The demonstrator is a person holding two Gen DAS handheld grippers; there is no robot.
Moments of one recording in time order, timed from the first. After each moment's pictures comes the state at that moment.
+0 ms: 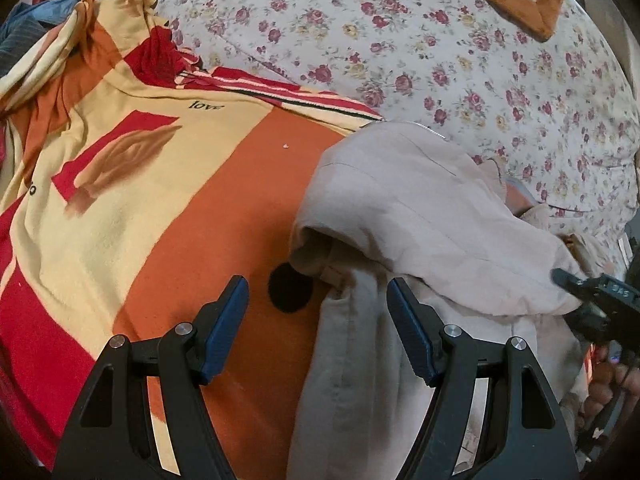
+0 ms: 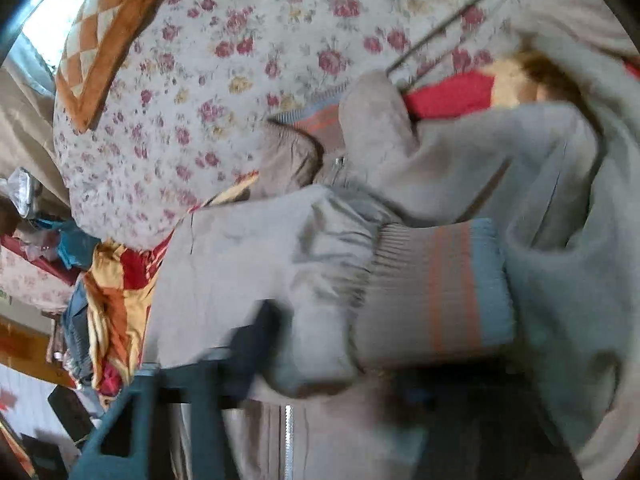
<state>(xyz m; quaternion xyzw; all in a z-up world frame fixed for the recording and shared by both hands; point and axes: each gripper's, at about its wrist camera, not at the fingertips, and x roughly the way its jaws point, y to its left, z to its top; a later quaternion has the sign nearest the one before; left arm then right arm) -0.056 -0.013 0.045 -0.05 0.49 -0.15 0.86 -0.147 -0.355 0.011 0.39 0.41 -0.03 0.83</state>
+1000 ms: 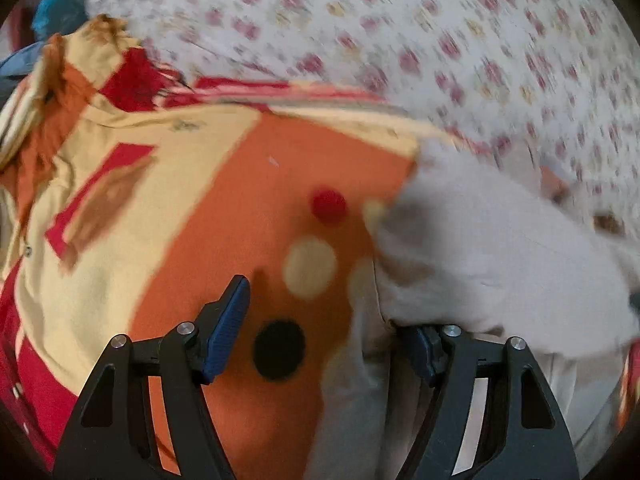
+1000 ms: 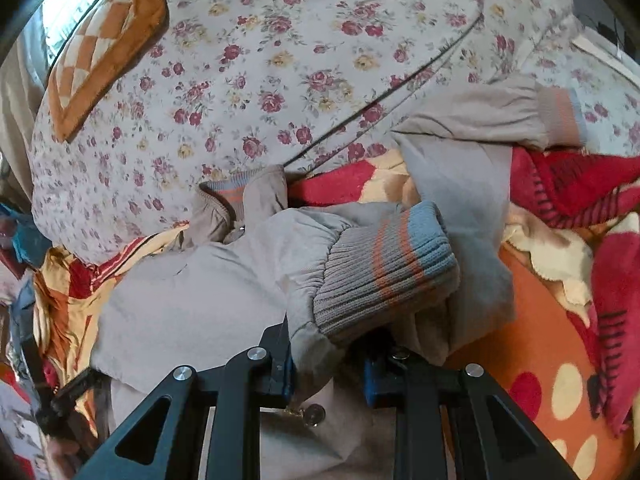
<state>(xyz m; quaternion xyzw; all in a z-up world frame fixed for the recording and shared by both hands) -0.017 -0.045 0.043 0.03 0.49 -0.12 0.86 -0.211 -0.414 0.041 0.30 0.39 -0.13 0.86</state>
